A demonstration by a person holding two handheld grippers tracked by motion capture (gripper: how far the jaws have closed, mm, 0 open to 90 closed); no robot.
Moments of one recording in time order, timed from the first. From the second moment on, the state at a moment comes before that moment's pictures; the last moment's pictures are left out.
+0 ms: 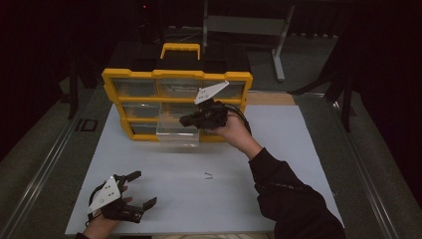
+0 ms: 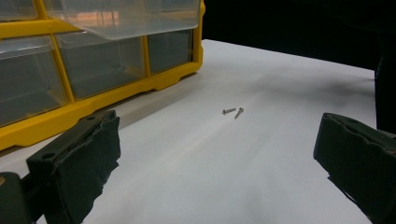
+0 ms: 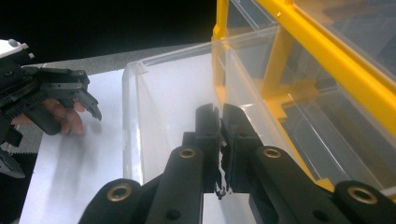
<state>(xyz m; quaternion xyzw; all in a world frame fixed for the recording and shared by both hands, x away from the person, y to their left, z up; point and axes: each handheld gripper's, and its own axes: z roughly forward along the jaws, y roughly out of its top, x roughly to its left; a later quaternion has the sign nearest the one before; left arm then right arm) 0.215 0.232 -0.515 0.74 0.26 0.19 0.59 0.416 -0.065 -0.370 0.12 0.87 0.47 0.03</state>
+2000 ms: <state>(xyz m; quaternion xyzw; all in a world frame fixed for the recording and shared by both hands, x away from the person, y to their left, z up) 0.216 0.232 -0.516 0.74 0.26 0.18 0.59 0.379 -0.152 -0.428 0.11 0.86 0.50 0.01</state>
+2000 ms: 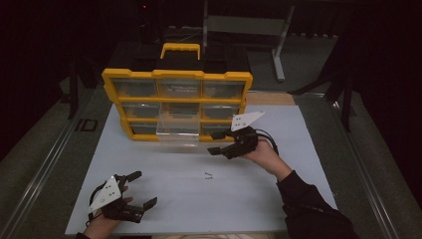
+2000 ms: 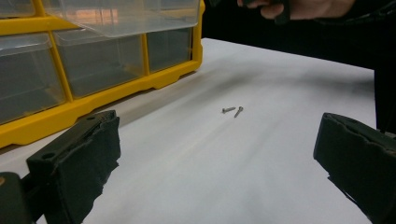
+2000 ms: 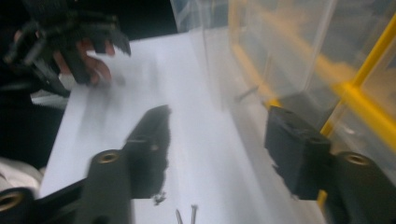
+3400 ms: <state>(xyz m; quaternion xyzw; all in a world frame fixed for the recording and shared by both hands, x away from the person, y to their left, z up) 0.216 0.232 -0.516 0.74 0.26 0.18 0.59 0.367 -0.128 -0.535 0.09 0.91 0.40 -0.01</state>
